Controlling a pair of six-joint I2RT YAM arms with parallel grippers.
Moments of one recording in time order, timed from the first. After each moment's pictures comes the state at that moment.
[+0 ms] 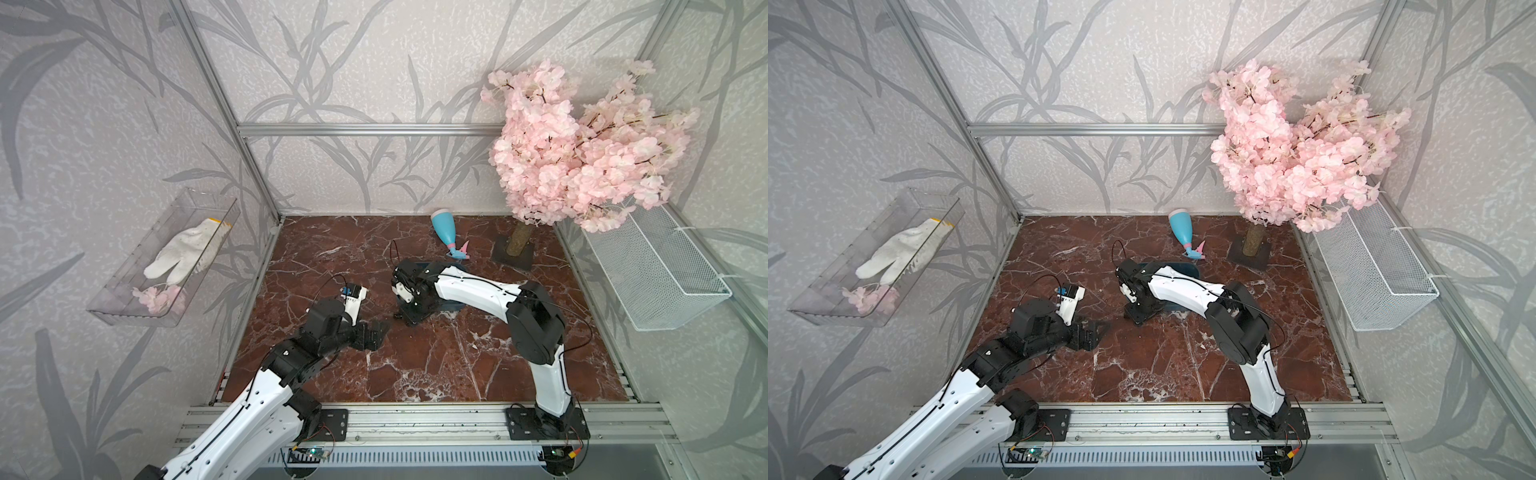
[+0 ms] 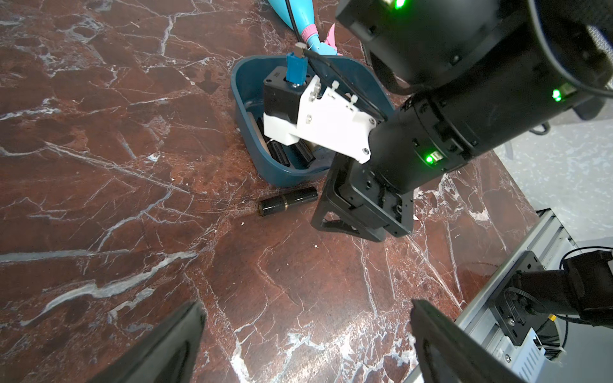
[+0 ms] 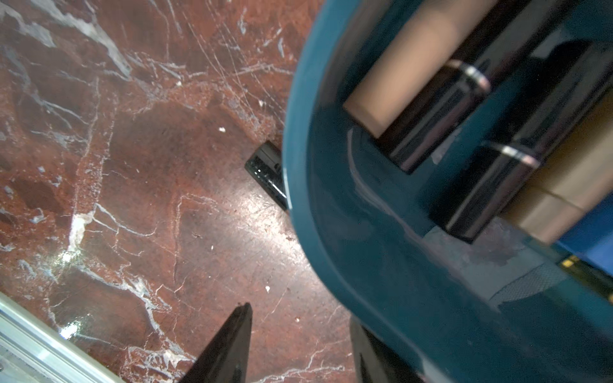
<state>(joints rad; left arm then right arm) -0.54 0.70 0.58 -0.50 0.18 -0.34 0.84 2.07 1.63 -0.95 -0.12 0.19</state>
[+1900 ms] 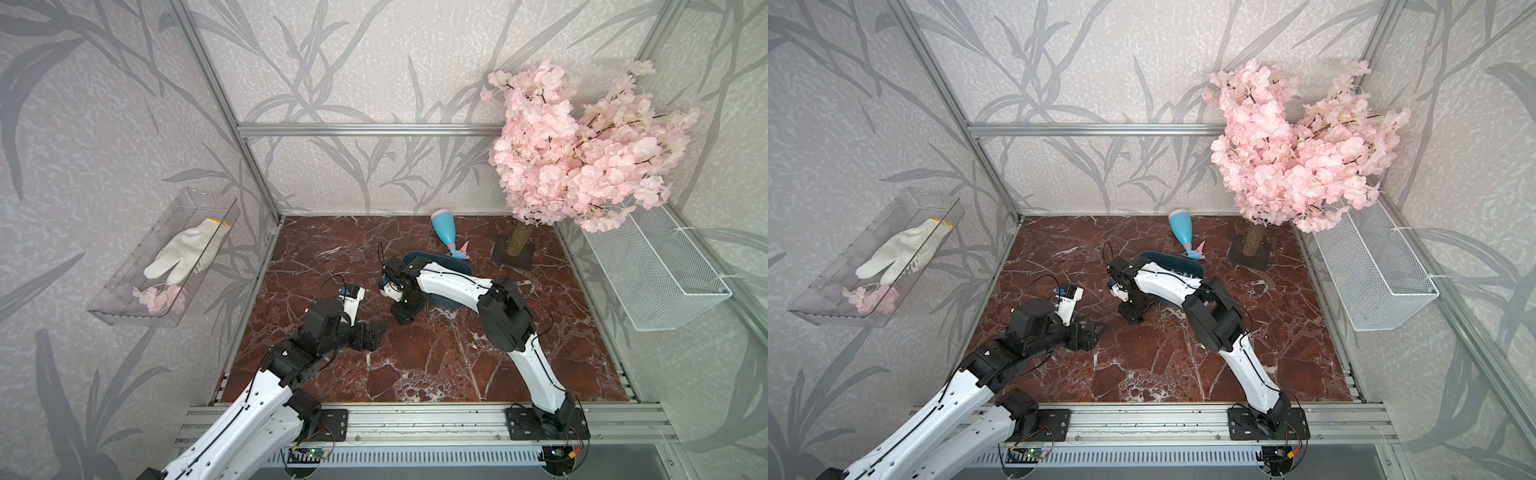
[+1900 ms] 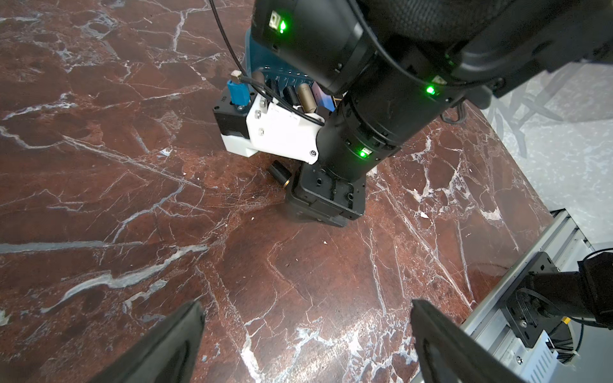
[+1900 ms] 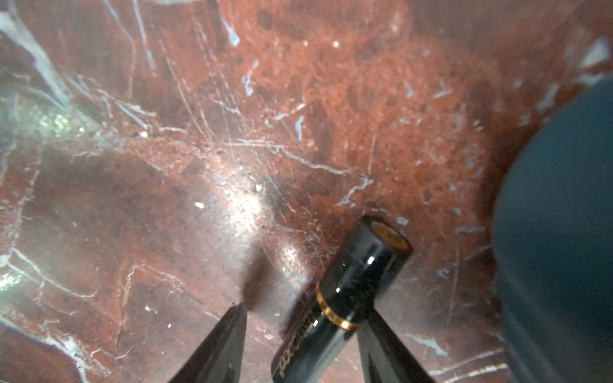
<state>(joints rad) -0.53 0.69 0.58 -0.53 0.17 -0.33 0.84 2.30 1.86 -1.03 -0.12 -0.01</state>
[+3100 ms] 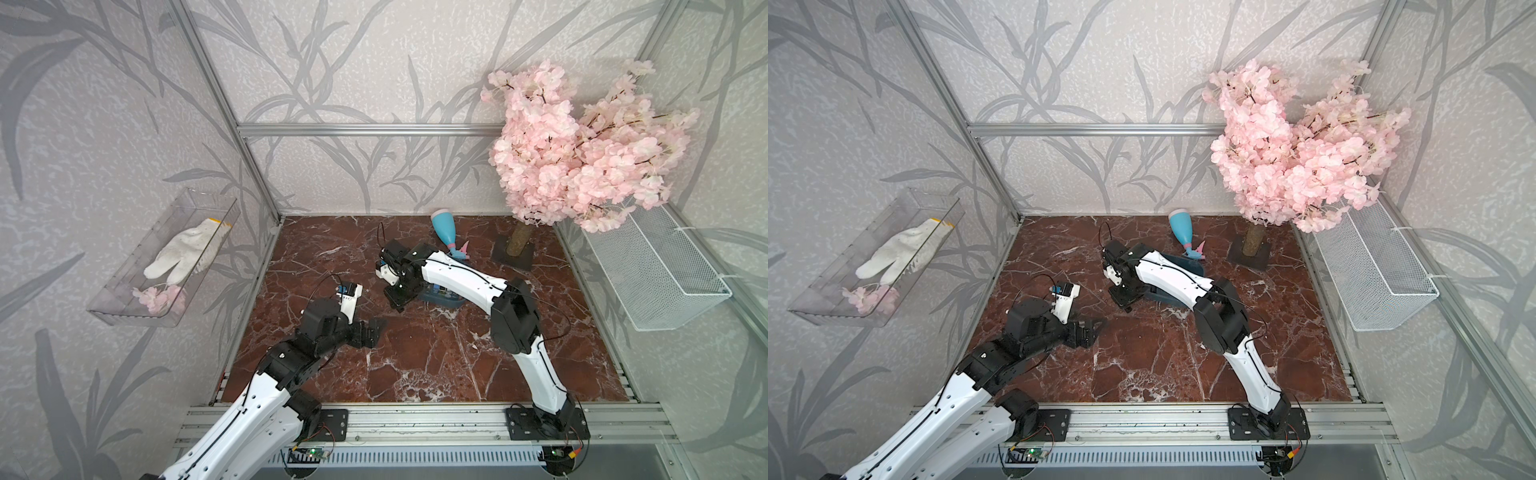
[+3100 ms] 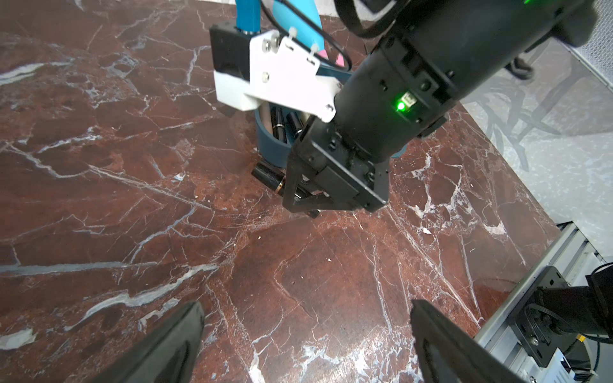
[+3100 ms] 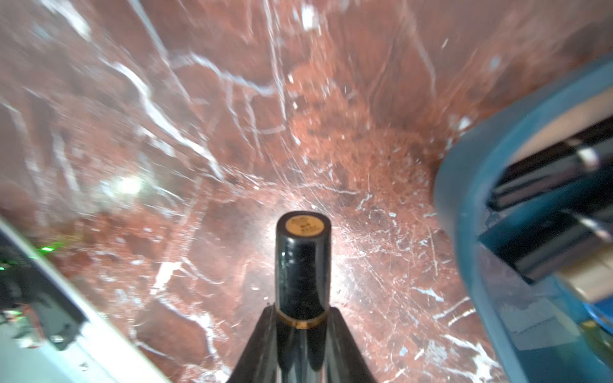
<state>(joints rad) -0.52 0.66 0.59 -0.49 0.14 -0.31 0.84 2.23 2.05 -1.11 -0.21 0.20</state>
